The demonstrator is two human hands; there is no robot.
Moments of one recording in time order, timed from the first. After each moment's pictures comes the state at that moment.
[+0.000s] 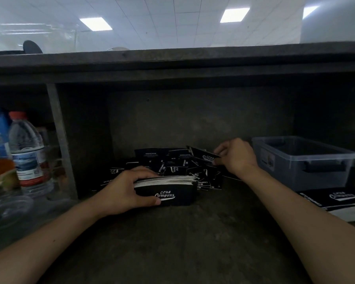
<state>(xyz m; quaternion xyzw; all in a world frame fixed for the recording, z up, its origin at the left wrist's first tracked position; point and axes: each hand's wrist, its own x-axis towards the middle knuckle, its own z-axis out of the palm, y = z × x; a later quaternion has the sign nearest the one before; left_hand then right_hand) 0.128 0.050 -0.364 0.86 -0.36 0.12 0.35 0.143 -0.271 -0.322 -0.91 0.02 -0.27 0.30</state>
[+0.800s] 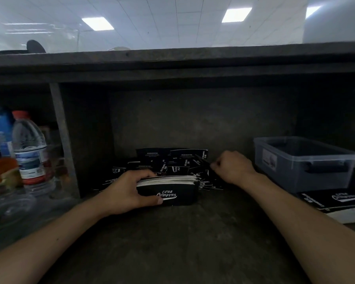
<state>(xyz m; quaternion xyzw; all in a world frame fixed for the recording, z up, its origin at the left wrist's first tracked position) 0.121 0.048 -0.362 0.85 -0.34 0.07 0.40 0.153 -0.261 -0.338 -0.97 0.05 -0.21 0.10</state>
